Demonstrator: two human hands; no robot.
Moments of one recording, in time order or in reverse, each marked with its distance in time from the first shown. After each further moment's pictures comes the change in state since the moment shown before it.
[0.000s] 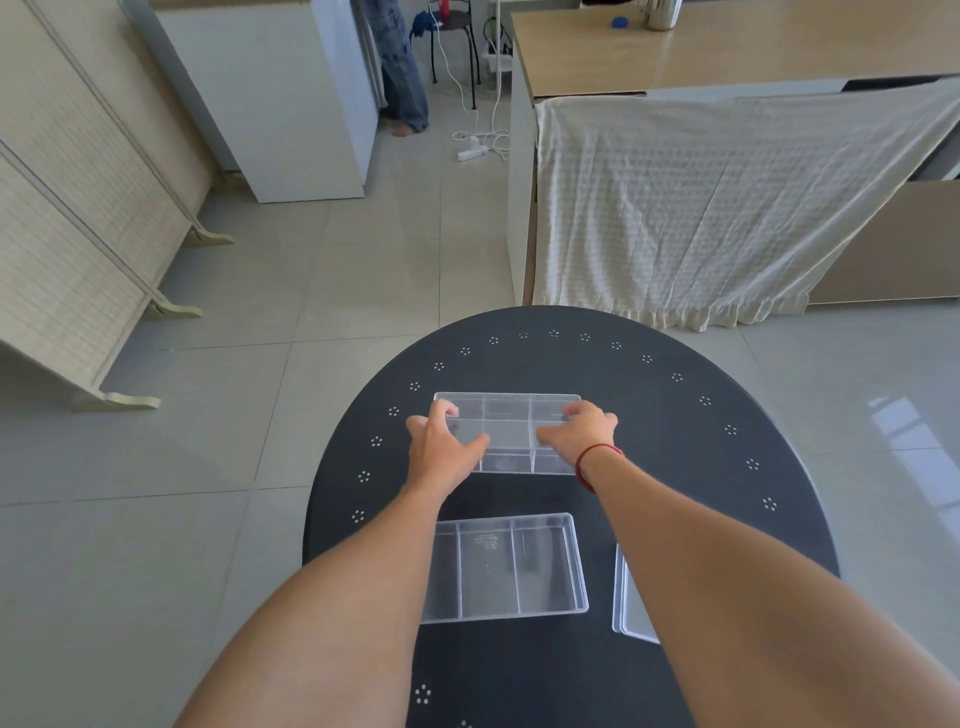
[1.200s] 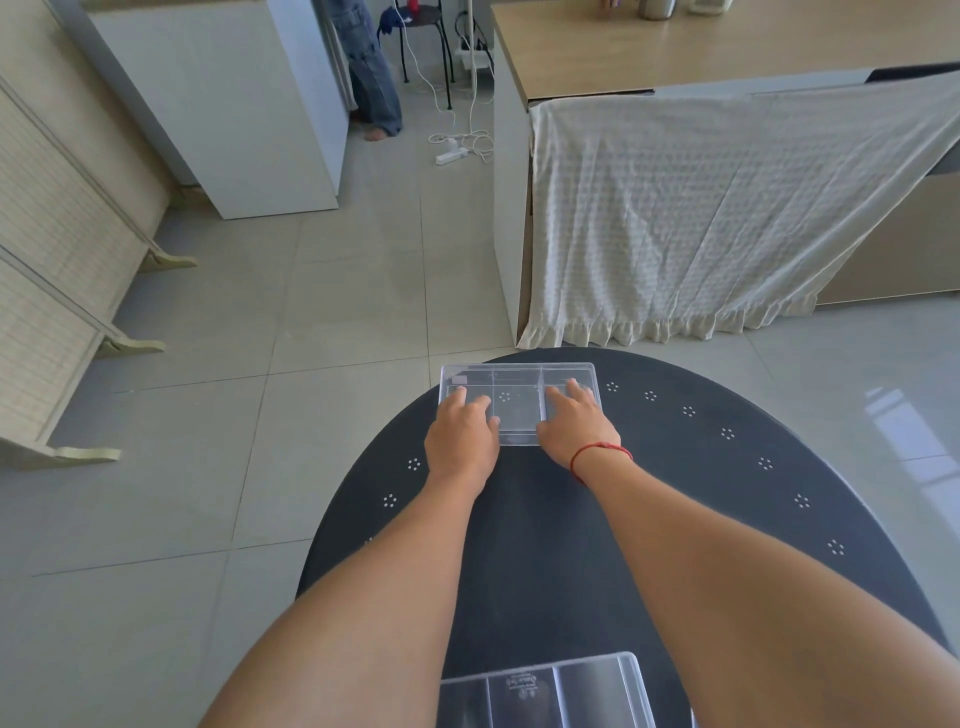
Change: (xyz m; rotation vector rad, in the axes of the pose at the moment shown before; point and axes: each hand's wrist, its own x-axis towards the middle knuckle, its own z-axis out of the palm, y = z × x) left_hand 0.140 0.051 0.008 0.446 0.069 0.333; right_hand 0.113 -0.075 0.027 -0.522 0.025 -0.298
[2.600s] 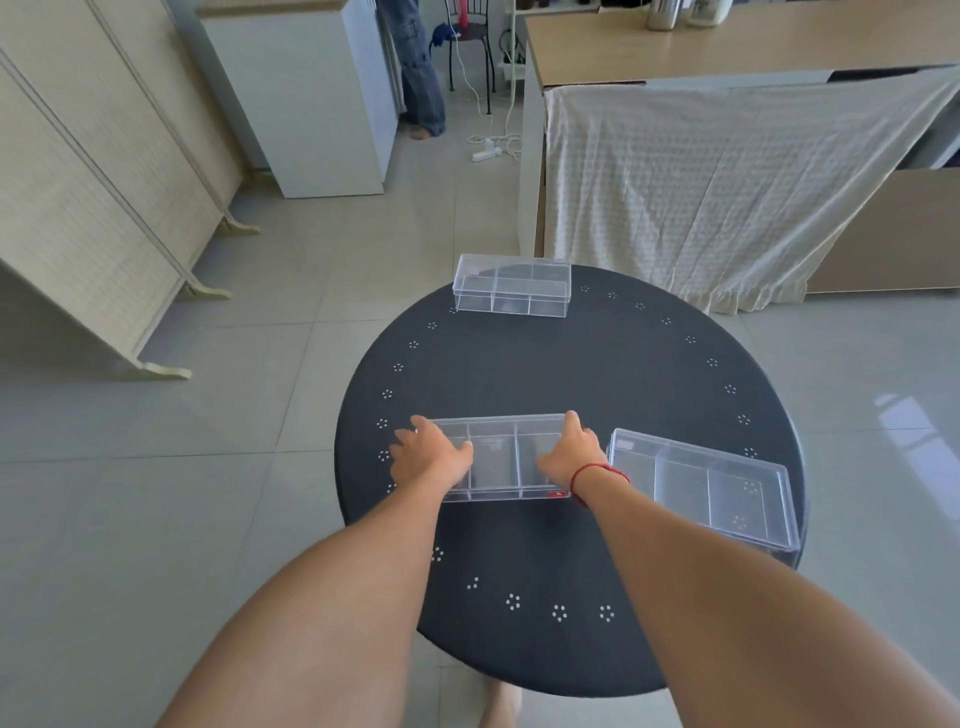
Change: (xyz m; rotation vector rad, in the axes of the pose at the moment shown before) left_hand -0.291 -0.011 -0.008 -0.073 -0.154 -0.557; right_hand -0.278 0.071 0.055 0.285 -0.178 0.201
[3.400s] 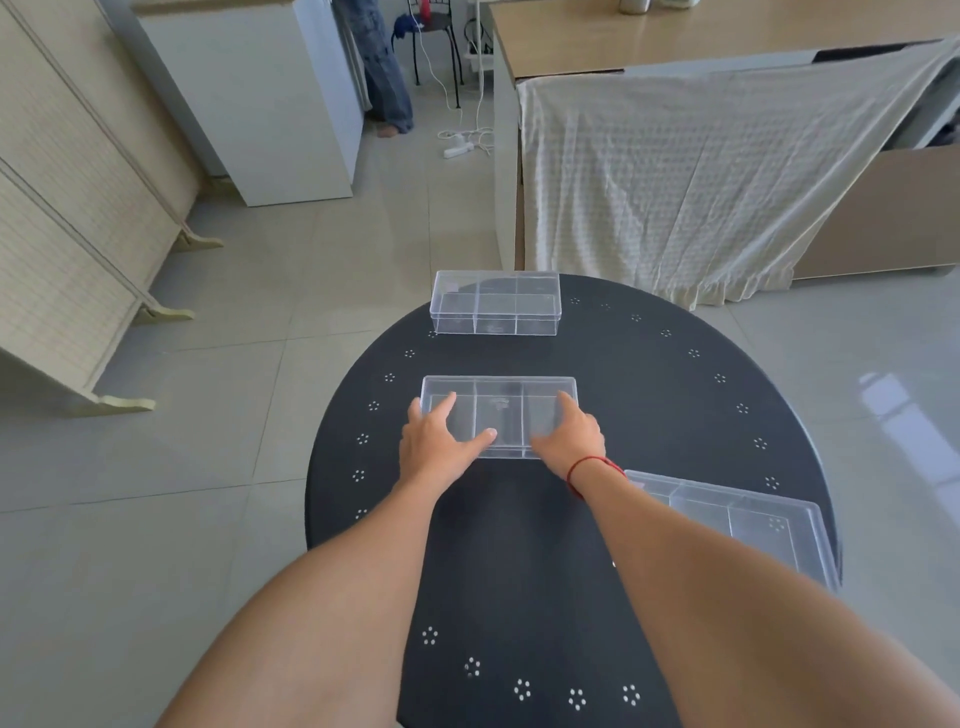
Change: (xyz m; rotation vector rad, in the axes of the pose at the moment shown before) left_hand 0.088 0.039 0.012 -0.190 0.019 0.310; right_hand 0.075 -0.032 -0.016 0.102 0.142 -0.035
